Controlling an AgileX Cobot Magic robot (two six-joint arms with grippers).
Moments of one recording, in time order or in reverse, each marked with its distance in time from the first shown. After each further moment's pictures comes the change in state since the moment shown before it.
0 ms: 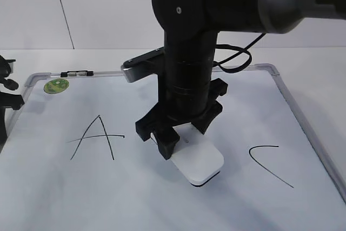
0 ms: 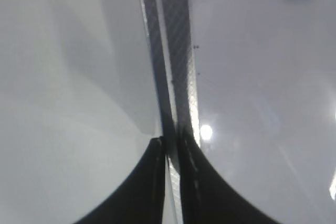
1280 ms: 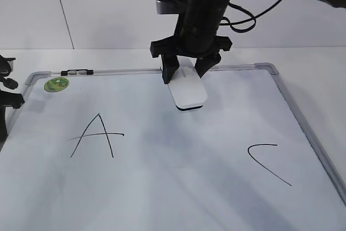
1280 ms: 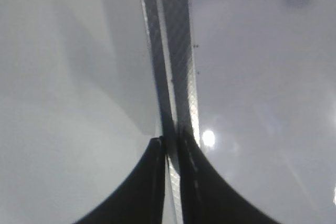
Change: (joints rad) left arm 0.000 0.000 0.000 0.004 -0.022 0.000; right arm -0.256 0.259 -0.475 0.106 0.002 0.040
